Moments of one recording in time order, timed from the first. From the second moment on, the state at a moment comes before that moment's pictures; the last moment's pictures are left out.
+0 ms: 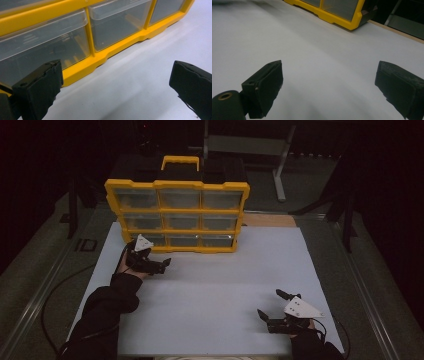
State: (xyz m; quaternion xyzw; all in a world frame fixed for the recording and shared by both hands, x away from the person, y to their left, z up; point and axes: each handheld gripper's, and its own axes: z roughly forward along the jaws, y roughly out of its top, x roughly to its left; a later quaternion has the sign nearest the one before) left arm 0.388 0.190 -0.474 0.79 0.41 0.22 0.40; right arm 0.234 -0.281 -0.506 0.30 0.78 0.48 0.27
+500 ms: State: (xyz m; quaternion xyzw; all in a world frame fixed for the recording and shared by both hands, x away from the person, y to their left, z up) left arm 0.377 0.188 -0.463 0.79 0.39 0.20 0.42; right arm 0.234 -0.278 -0.505 0.30 0.78 0.48 0.27
